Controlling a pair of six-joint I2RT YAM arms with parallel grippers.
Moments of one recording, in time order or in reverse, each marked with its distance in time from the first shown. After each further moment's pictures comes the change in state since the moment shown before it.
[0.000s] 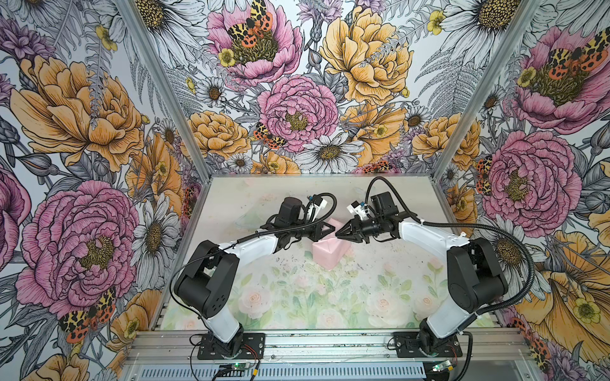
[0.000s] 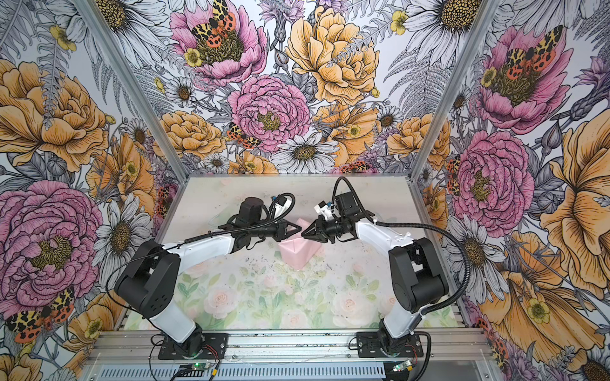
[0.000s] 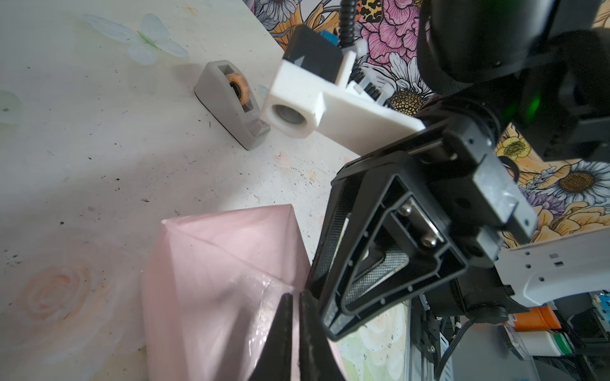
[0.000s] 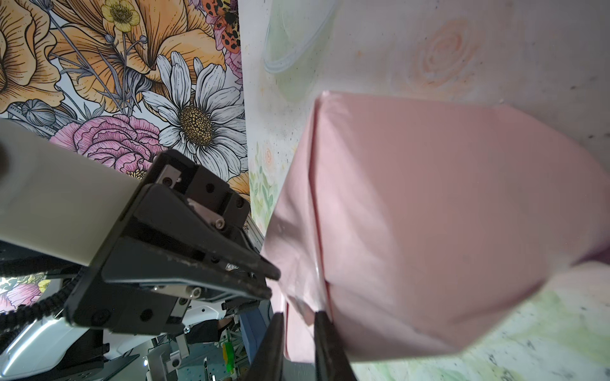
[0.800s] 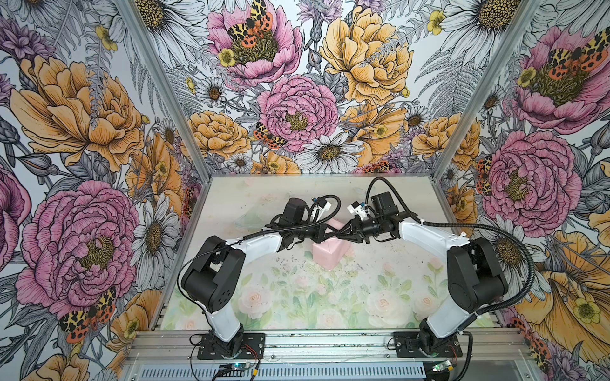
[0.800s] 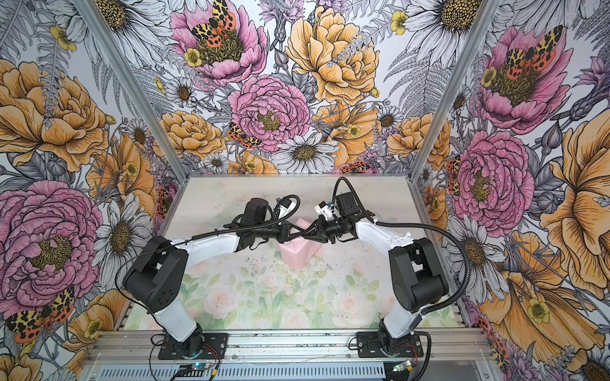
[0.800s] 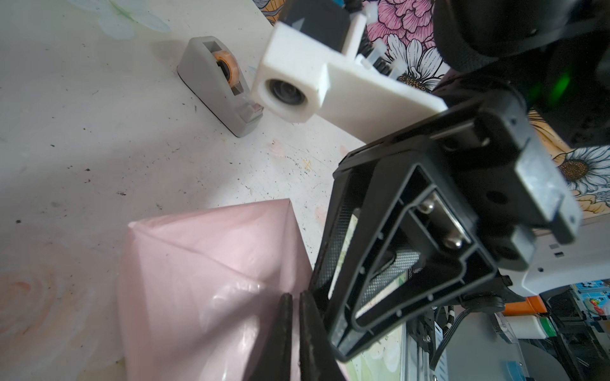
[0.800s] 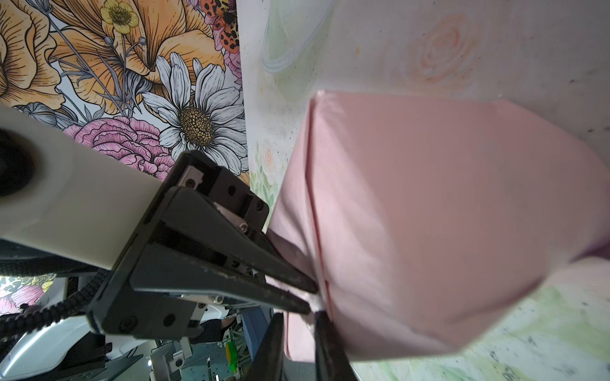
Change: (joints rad) left arm -0.016 0.057 0.033 -0.013 0.024 0.007; right arm 0.000 0.000 0.000 -0.007 -0.004 0.010
